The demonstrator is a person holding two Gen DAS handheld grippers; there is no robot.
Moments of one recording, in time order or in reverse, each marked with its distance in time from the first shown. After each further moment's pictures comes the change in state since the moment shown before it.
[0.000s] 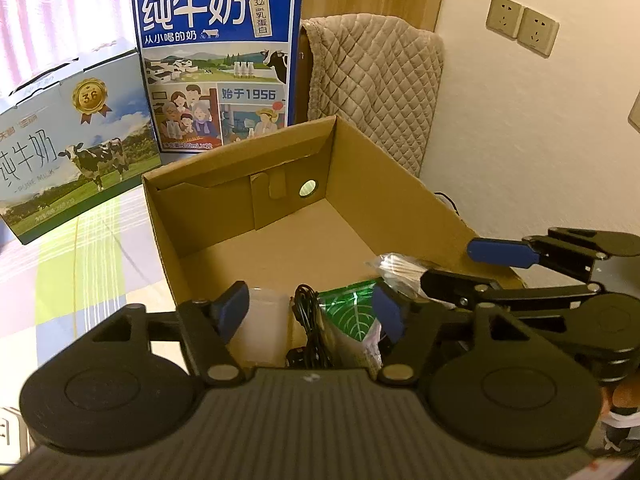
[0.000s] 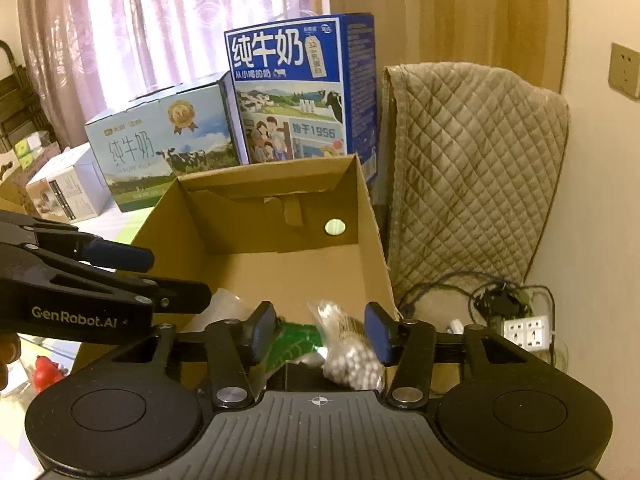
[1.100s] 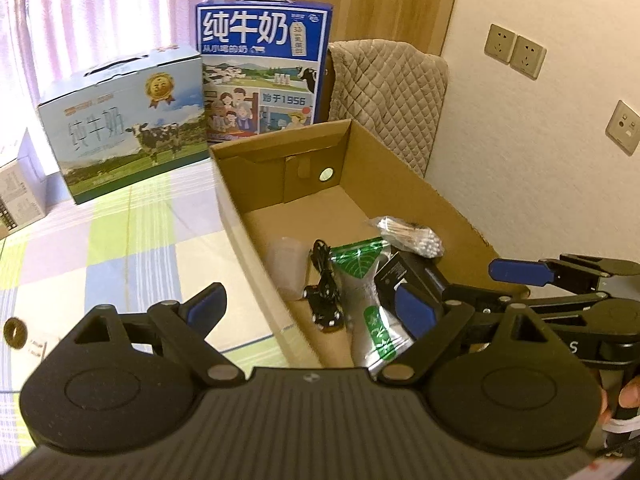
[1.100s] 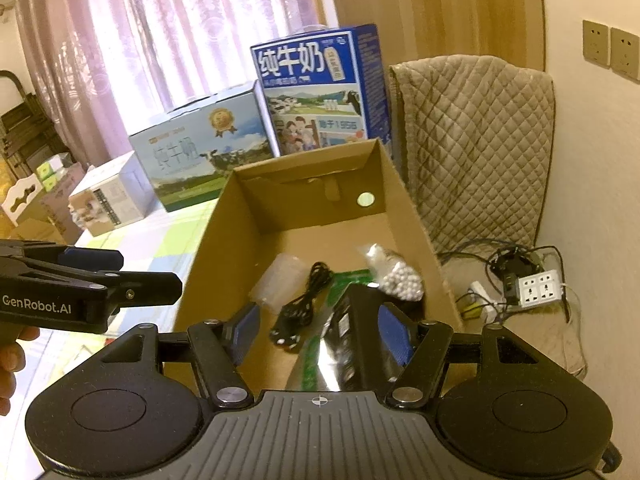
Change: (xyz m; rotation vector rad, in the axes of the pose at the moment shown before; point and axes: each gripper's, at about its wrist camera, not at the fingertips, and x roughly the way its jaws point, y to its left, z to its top) left arm -0.106 0.010 -0.059 -0.069 -0.048 0.037; right arm -0.084 0.044 -0.039 0.075 0.003 0.064
